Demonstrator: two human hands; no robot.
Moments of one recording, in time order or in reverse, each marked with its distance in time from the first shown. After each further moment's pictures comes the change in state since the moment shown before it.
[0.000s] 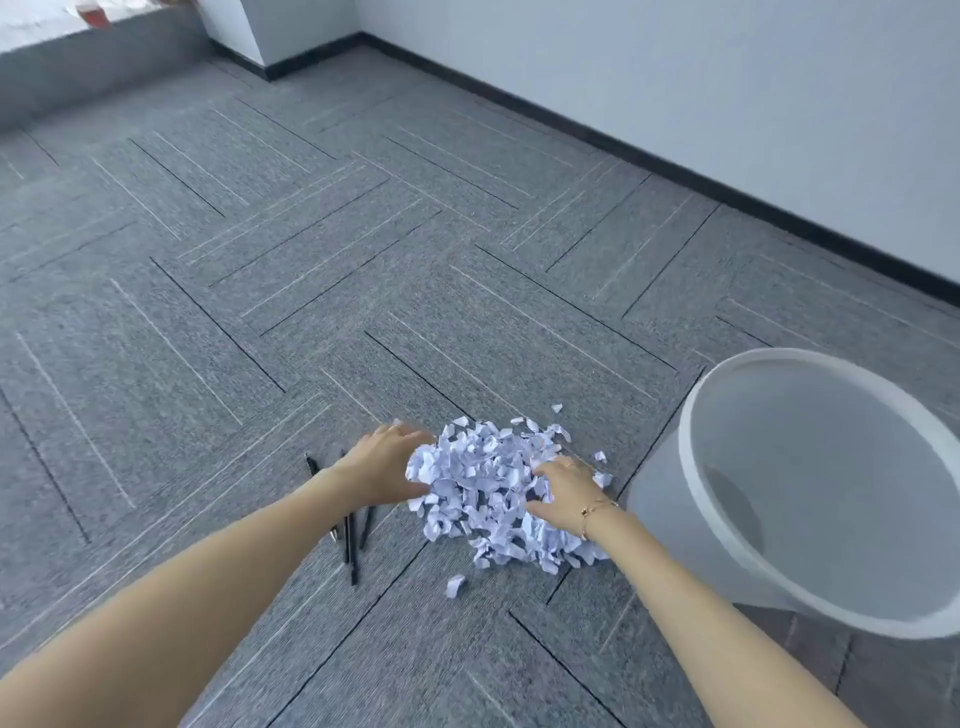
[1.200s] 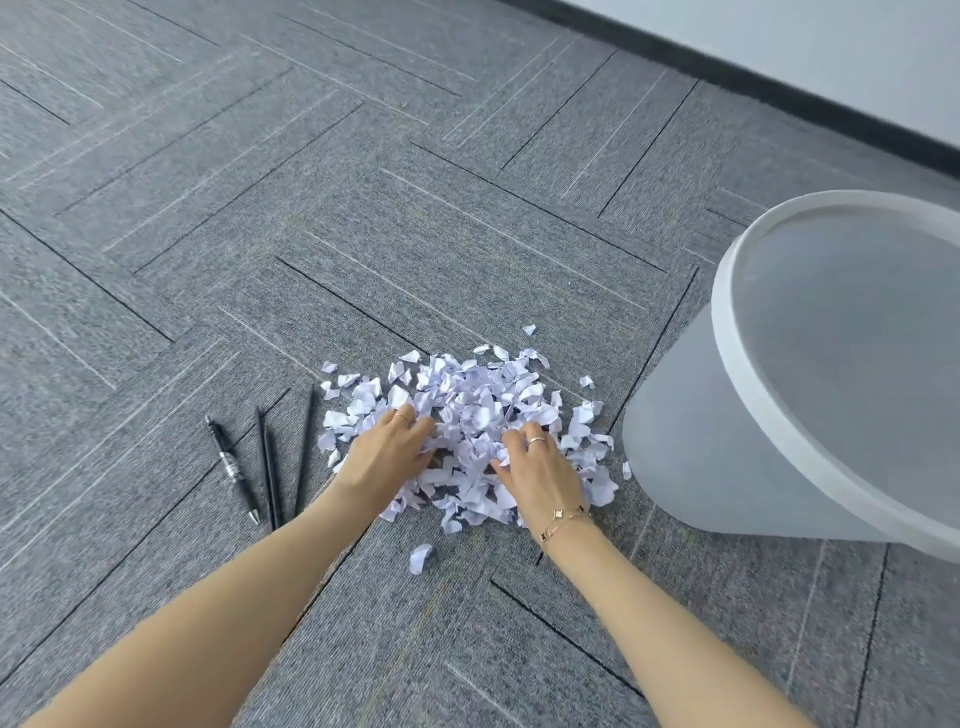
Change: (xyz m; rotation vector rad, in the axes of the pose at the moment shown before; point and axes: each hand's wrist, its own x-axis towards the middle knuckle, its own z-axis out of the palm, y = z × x) left_hand 0.078 0.007 0.142 0.039 0.261 0.155; right_hand 0.047 0.034 0.105 -0.206 0.410 -0.042
